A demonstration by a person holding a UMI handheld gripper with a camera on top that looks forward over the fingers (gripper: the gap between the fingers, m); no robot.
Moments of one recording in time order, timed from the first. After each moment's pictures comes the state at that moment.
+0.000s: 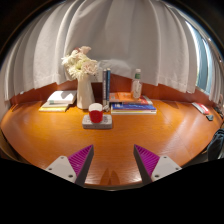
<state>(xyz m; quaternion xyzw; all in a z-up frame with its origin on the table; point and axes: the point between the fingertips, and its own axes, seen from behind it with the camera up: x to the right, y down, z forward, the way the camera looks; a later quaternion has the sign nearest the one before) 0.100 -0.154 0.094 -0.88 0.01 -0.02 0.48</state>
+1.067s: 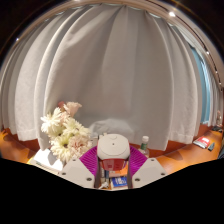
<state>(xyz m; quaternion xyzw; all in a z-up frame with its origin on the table) 0.092 0.112 0.306 -0.75 0.04 -0.06 0.65</state>
